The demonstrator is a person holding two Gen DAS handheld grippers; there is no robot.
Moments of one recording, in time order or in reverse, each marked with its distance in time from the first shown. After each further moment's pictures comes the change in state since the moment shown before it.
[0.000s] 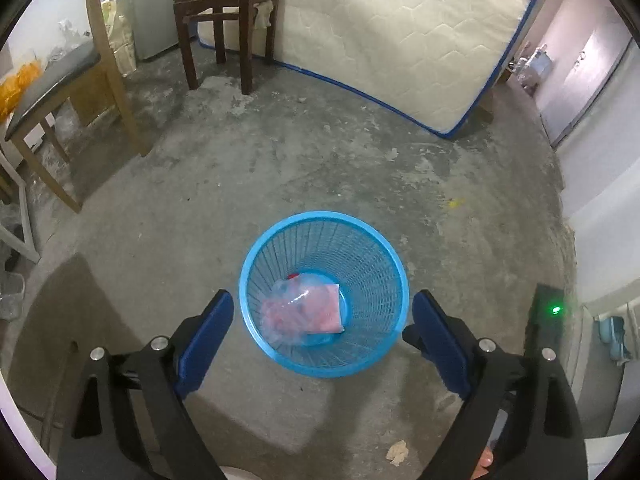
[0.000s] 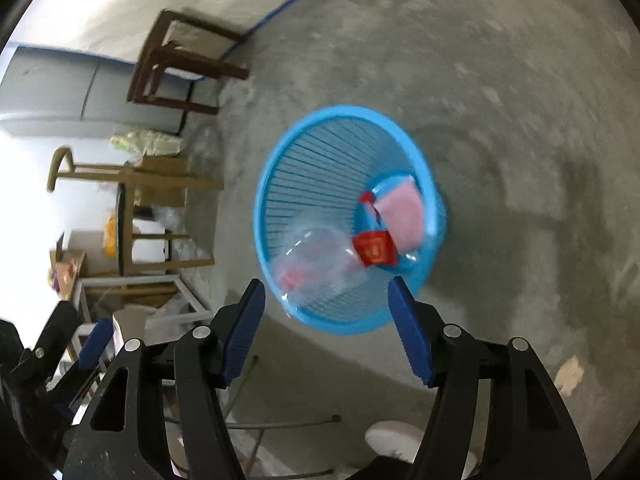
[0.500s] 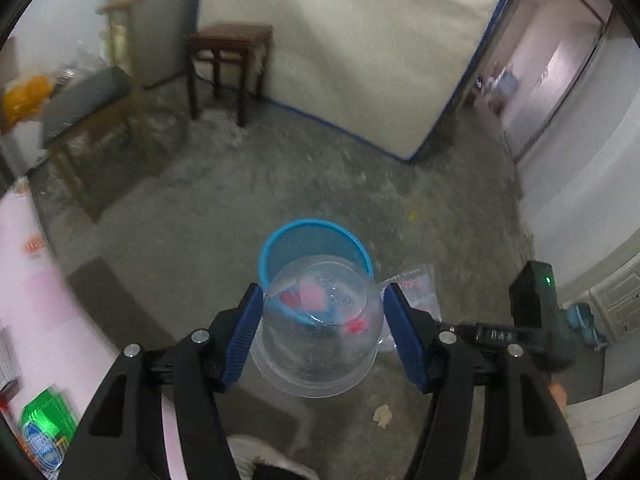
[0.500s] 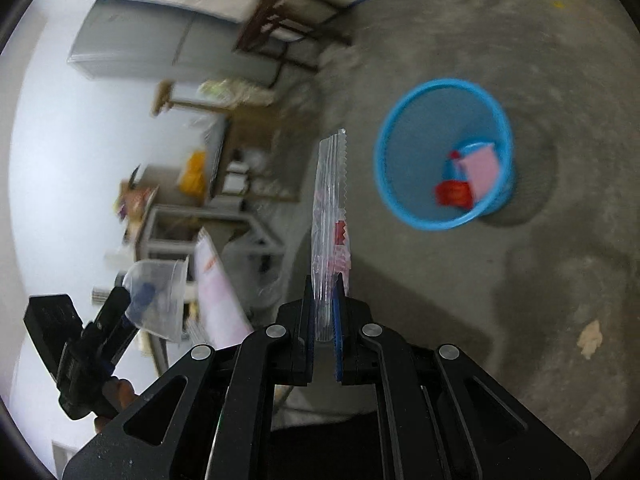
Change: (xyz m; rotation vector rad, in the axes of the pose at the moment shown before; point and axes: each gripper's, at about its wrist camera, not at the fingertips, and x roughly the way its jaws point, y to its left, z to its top) left arm -0.164 0.032 -0.040 0.023 -0.067 -0.094; right arm -0.107 0.061 -0.071 -0.139 0.100 0.193
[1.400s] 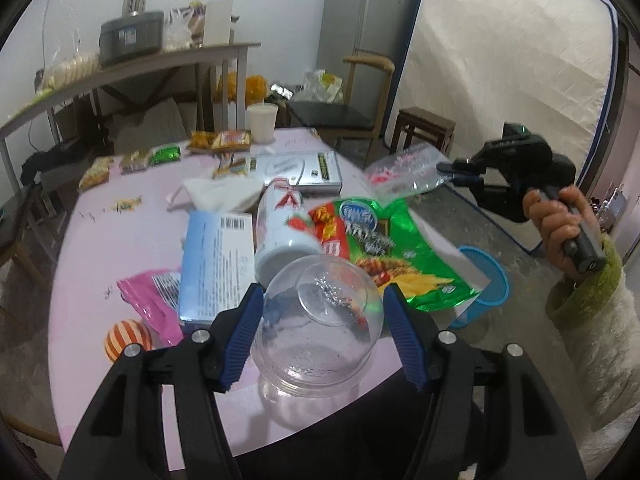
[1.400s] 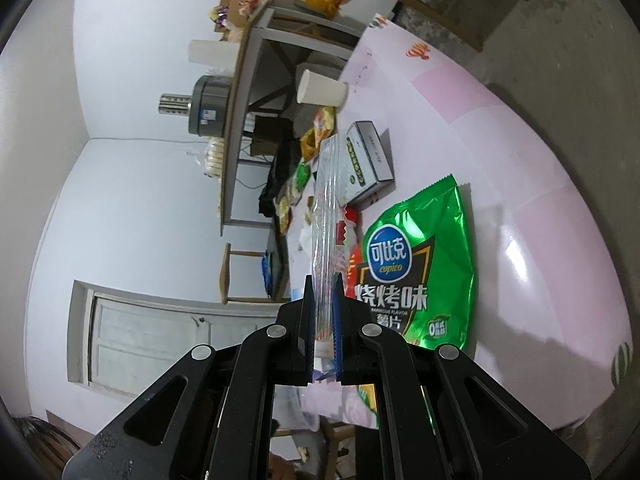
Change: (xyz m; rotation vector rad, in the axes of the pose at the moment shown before) left arm -0.307 0.146 -0.368 -0.349 -0.408 0.454; right arm 0.168 0.269 -0.177 -0.391 0.585 0.292
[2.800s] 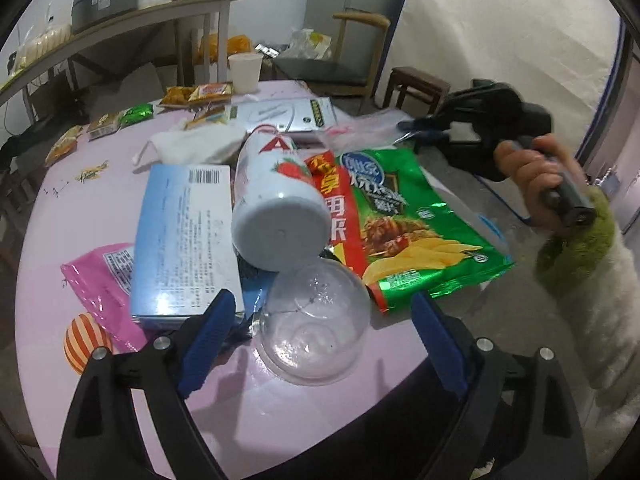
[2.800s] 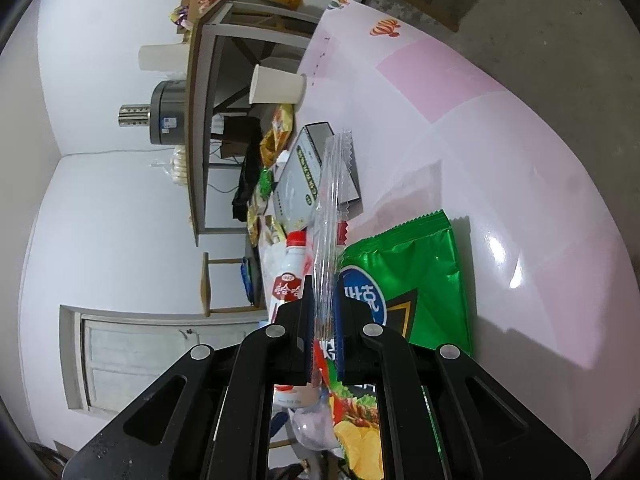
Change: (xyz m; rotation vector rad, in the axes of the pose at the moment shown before) left arm 0.062 0.011 -0.012 0.005 0.178 -0.051; right arm 0.051 -0.027 0.031 0.090 0.041 -0.084
